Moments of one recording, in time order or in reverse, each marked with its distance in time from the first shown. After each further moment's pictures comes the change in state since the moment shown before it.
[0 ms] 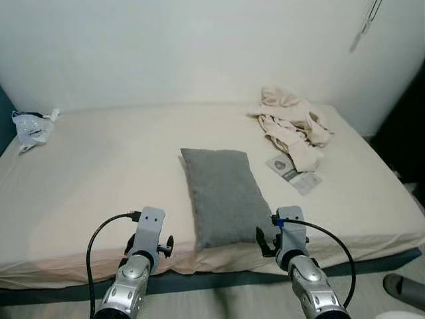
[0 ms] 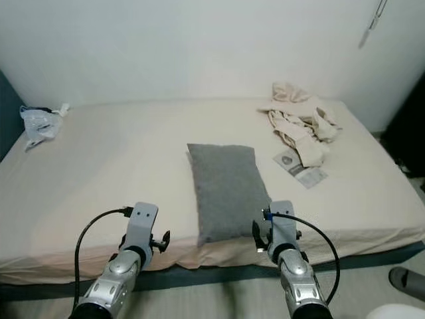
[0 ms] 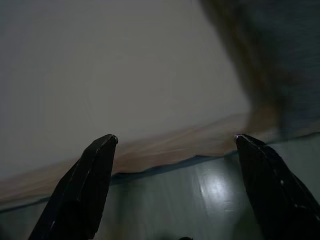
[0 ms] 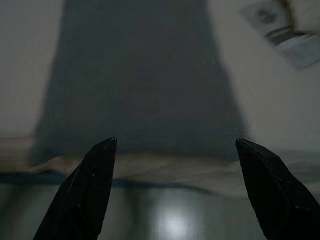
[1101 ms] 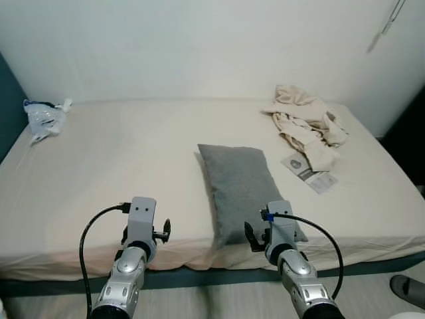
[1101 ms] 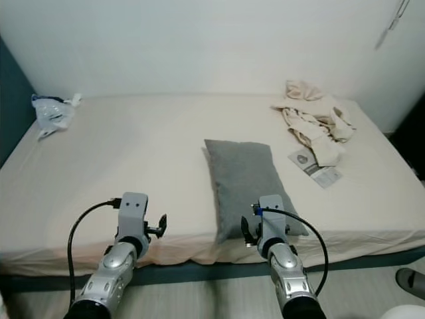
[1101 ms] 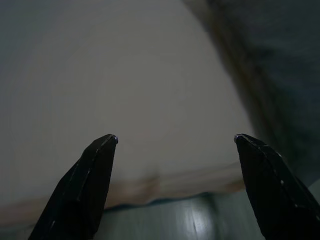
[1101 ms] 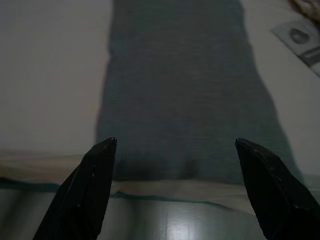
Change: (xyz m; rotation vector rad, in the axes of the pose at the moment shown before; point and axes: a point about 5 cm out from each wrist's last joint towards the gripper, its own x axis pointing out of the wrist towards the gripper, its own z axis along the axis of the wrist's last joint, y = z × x) left arm -0.002 0.006 0.017 -0.117 -0.140 0.016; right arm 0.008 0.006 0.015 0.003 -0.036 0.031
